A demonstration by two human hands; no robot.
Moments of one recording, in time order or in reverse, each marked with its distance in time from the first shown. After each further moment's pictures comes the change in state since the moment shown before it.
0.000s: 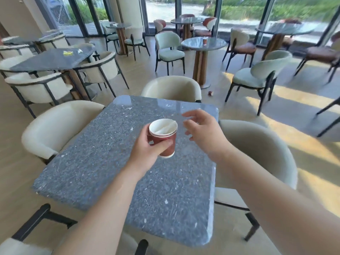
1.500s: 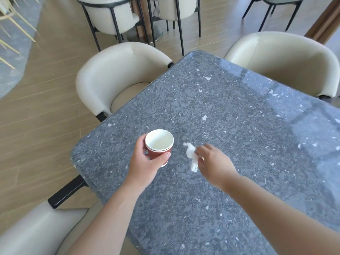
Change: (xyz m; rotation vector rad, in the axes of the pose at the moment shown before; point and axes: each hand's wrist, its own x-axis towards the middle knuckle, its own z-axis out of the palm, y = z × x) left_hand 0.119 -0.207 -0.246 0.089 0.532 -0.367; right_hand 0.203 0.213 0.311 -0.844 -0.708 -0.275
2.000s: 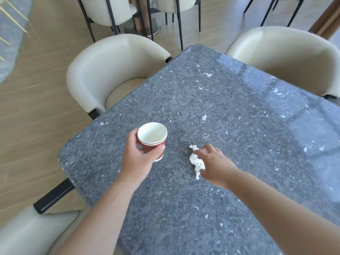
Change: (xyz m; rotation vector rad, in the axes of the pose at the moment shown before) left_hand 0.033 -0.005 0.006 -0.028 0.073 0.010; right_hand 0.027 0.034 0.016 -0.156 -0.335 0.034
